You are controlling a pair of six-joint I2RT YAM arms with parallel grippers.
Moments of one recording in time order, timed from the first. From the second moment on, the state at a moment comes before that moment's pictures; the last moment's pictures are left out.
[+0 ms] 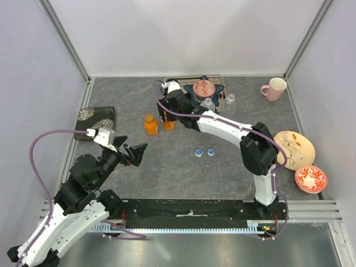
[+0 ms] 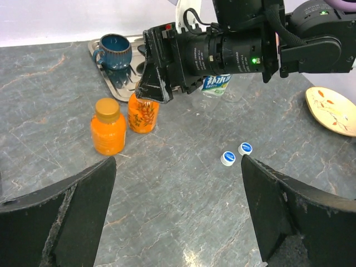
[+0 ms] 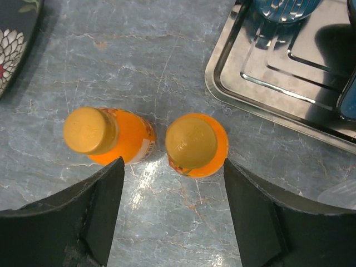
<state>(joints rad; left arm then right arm) -0.70 0.32 0.69 -0.42 -0.21 -0.23 0.80 1.97 1.61 -0.19 0.22 0.32</state>
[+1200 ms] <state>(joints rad) -0.70 0.28 0.68 -0.48 -0.21 -0.24 0.80 2.14 1.72 -0.18 0.33 0.35</state>
